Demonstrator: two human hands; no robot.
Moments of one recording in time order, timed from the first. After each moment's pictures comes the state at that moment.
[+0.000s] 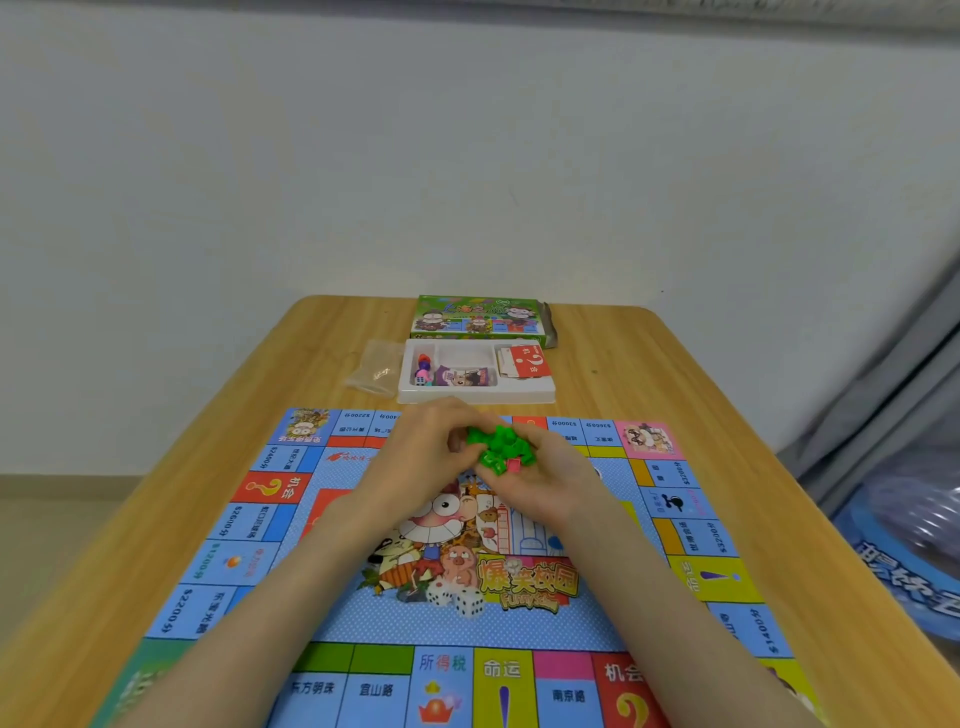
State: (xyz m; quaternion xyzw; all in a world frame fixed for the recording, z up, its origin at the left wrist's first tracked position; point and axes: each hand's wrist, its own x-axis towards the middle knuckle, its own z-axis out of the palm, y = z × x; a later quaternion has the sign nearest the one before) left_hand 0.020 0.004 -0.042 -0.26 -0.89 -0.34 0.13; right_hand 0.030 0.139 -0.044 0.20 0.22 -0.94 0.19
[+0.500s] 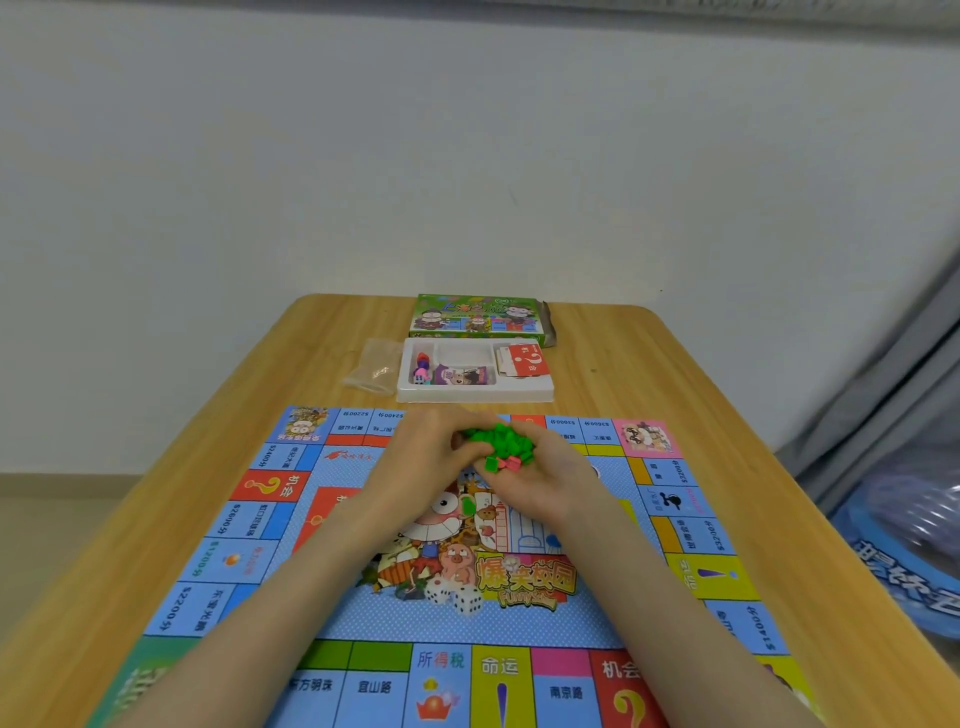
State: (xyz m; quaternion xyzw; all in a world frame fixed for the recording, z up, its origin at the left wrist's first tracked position) left_hand 0.022 0.008 -0.045 -0.24 -0.89 -0.36 0.13; right_hand 0.033 0.138 -0.041 0.18 0.21 -0.94 0.22
